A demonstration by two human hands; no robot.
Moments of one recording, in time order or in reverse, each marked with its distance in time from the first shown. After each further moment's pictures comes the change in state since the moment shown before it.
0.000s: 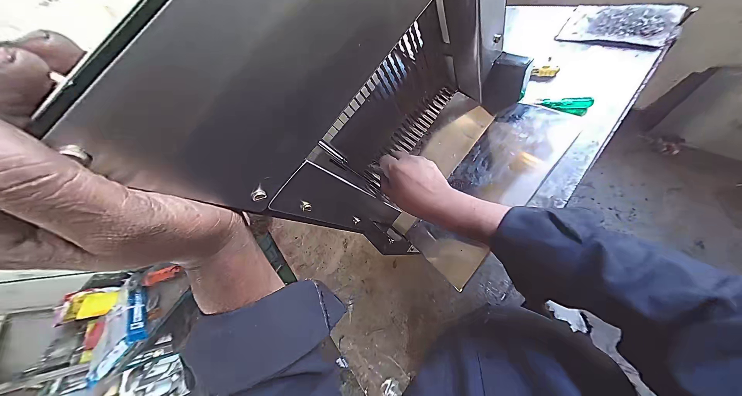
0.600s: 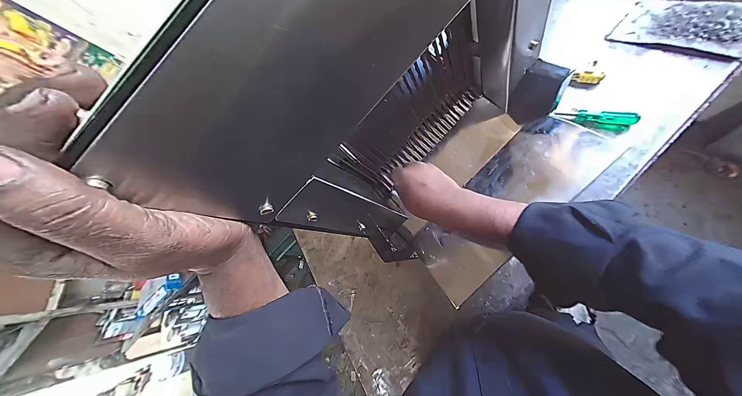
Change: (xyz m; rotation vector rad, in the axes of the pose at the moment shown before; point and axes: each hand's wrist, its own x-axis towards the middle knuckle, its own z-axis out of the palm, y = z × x) left_hand -0.005 0.001 -0.009 0.160 -0.033 -0.049; right_hand 0.019 0.009 -0.020 0.041 -0.316 -0.108
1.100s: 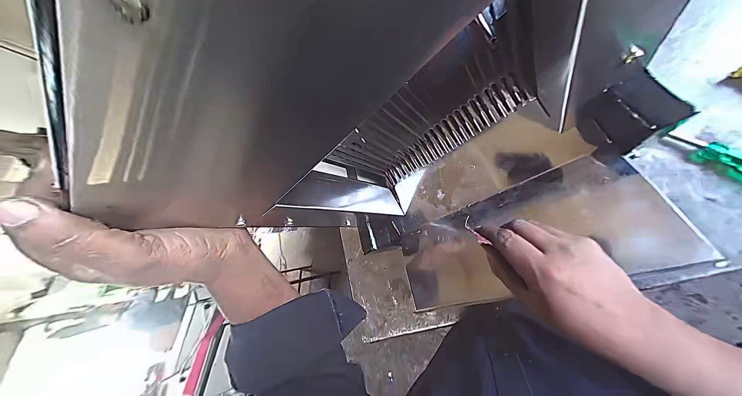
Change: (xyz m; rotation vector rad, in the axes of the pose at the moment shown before) left_hand 0.003 0.052 0.023 0.487 0.111 -0.253; right_hand -0.125 0.136 -0.041 0.067 0.289 -0.413
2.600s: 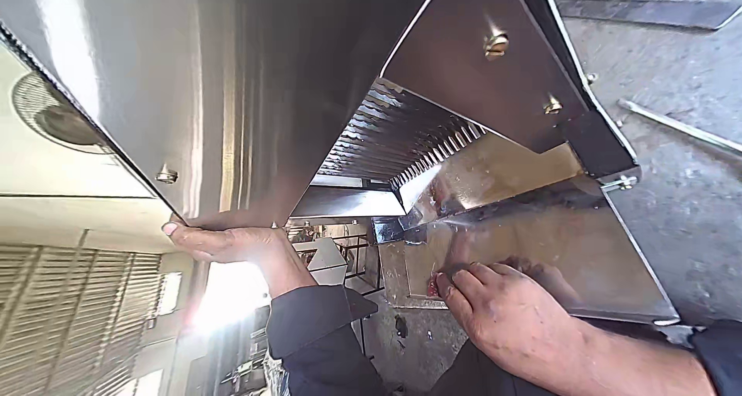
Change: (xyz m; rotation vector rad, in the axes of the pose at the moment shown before) left_hand -0.003 0.033 0.037 0.311 0.279 -0.009; right_hand -0.012 0.014 0.001 0.232 -0.014 -0.309
